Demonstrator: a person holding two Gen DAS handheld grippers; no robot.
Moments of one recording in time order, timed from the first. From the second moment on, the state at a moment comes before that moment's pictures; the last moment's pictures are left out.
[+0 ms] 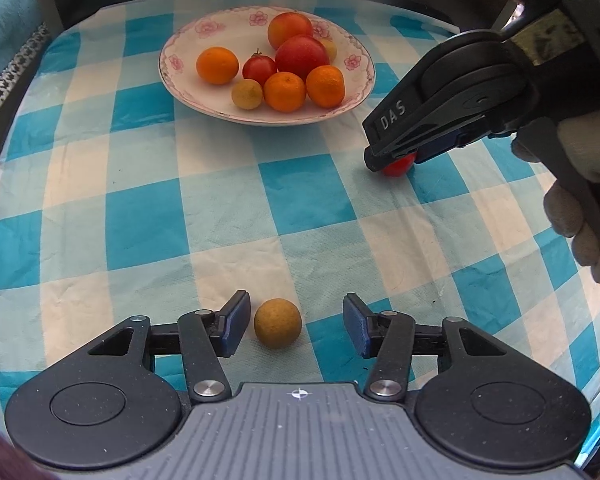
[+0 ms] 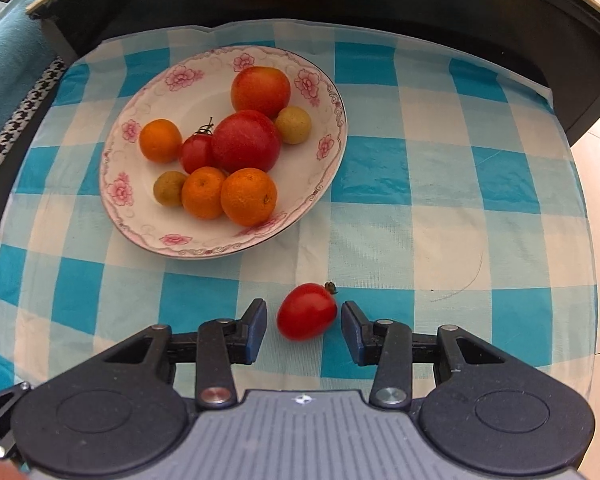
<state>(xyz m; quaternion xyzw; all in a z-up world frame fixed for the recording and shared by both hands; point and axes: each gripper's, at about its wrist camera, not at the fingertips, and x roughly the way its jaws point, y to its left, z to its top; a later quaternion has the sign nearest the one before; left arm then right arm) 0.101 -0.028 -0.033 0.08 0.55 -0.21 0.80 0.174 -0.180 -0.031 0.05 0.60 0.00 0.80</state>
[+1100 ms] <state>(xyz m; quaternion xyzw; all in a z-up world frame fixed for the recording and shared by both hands) 0.102 -0.036 -0.032 0.11 0.54 -0.18 0.81 0.097 -0.175 -0.018 -0.06 0.57 0.09 0.81</state>
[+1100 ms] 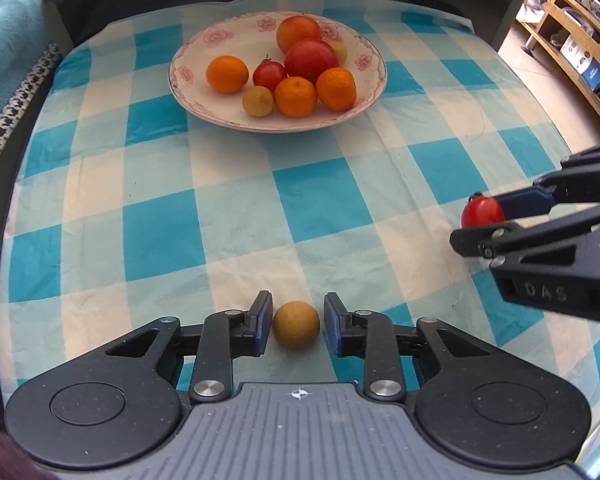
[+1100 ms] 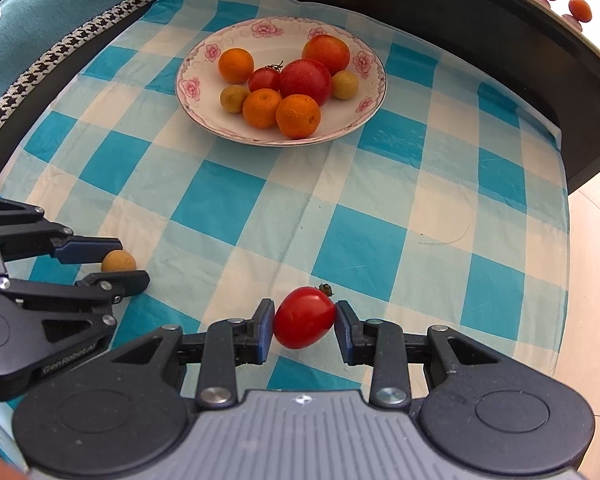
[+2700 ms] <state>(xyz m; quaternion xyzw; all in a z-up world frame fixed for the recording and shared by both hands) 0.176 -0.050 0.017 0.09 0.47 -0.17 0.86 0.166 -0.175 0.017 -0.03 0.52 0.10 0.85</state>
